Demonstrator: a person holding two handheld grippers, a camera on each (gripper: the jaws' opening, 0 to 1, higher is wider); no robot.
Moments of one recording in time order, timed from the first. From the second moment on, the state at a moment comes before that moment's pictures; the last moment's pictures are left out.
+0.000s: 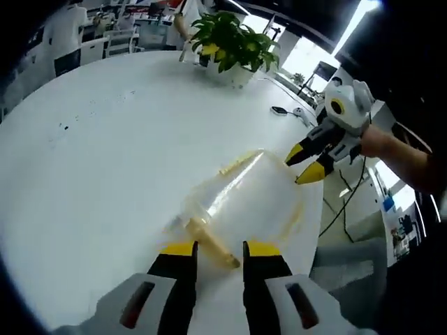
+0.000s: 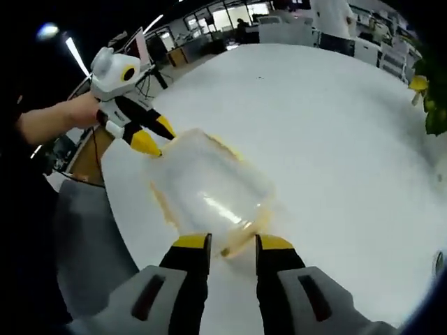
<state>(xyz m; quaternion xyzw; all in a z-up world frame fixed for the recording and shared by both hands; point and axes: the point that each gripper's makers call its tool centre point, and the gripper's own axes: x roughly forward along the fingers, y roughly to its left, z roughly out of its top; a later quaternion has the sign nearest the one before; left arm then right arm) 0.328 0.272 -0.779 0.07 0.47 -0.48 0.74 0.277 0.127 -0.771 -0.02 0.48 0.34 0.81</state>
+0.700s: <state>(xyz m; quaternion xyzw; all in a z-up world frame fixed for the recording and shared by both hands) 0.332 0.296 -0.782 -0.01 0.47 -0.42 0.78 0.274 0.159 -0.776 0.02 0.51 0.39 0.77</state>
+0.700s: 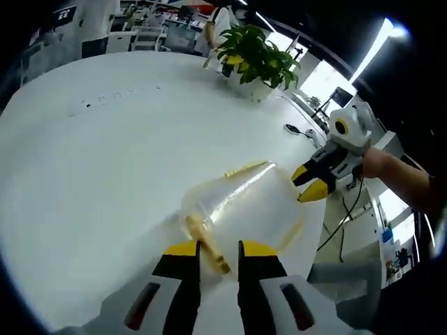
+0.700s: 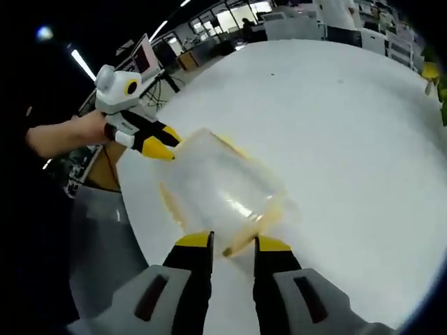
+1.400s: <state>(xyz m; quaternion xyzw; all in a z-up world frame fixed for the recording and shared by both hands) 0.319 0.345 -0.779 -0.06 0.48 -0.36 0.80 0.289 0.202 -0.776 0.01 0.51 0.41 0.76</state>
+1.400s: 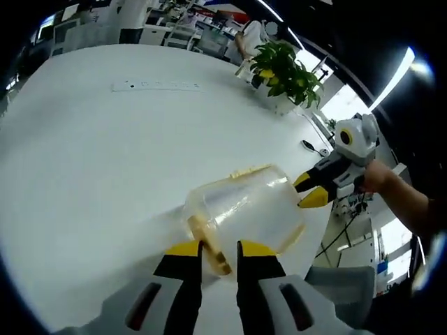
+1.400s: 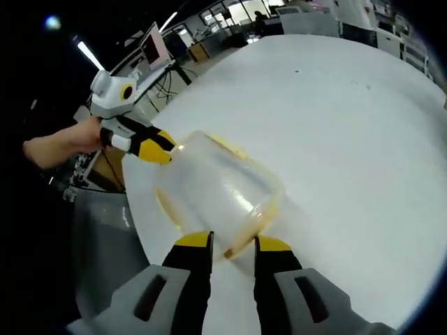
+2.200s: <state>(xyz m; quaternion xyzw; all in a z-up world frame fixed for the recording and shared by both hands) 0.335 0.339 -0.734 0.08 0.34 -0.41 0.84 0.301 0.203 -0.761 -0.17 0.42 0.44 0.77</state>
